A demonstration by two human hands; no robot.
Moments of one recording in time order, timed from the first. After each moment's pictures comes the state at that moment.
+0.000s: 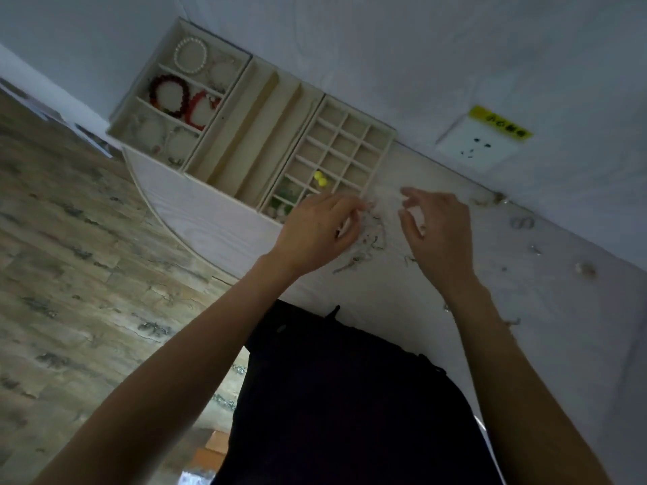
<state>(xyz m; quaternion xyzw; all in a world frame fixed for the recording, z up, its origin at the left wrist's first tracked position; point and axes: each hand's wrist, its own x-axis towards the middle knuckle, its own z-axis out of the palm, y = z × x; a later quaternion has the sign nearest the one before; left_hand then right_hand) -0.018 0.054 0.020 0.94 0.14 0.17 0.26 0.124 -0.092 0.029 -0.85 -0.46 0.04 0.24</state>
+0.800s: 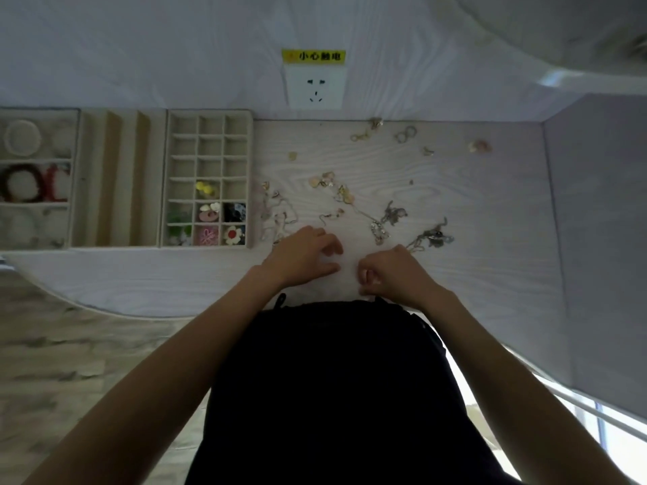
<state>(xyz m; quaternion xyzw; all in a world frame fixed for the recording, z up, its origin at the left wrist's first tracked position) 0.022 -0.038 -0.019 0.92 -0.04 -0.24 0.30 0.073 -0.237 -0.011 -0.85 -0.39 0.34 0.08</state>
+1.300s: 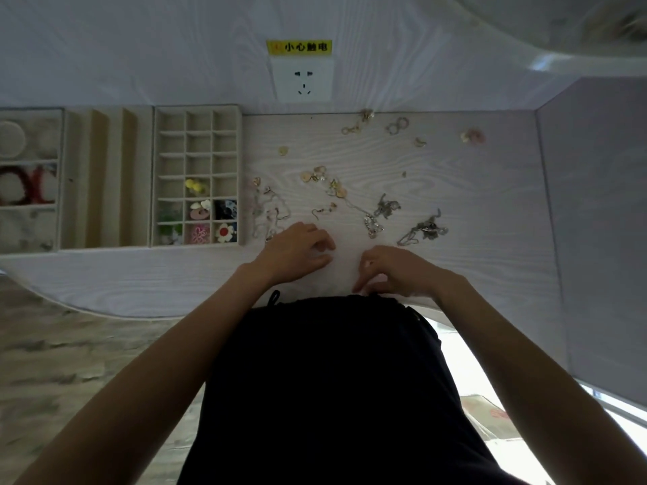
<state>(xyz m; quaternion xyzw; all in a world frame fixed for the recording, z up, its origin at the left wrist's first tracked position) 0.019 -0.038 -0.018 0.91 -0.03 -0.24 0.33 0.082 -0.256 -0.015 -0.77 -0.47 0.39 0.17</state>
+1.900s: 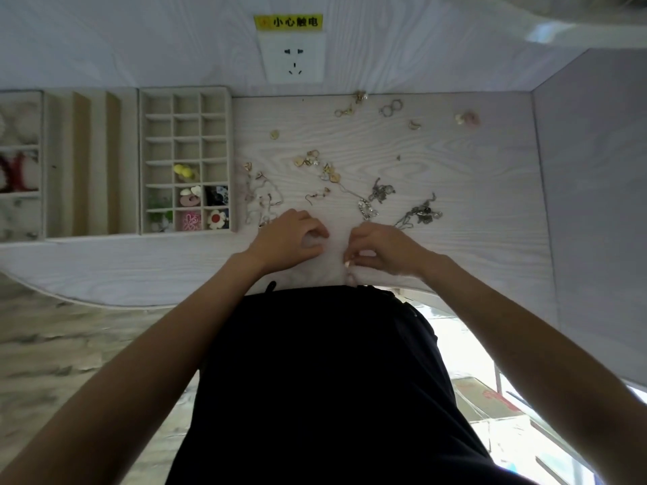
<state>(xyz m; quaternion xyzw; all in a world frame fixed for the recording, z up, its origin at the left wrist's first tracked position) 0.014 -0.036 -0.021 0.91 -0.02 -0.24 0.33 0.084 -0.250 -0.027 -0.79 -0.48 0.31 0.24</state>
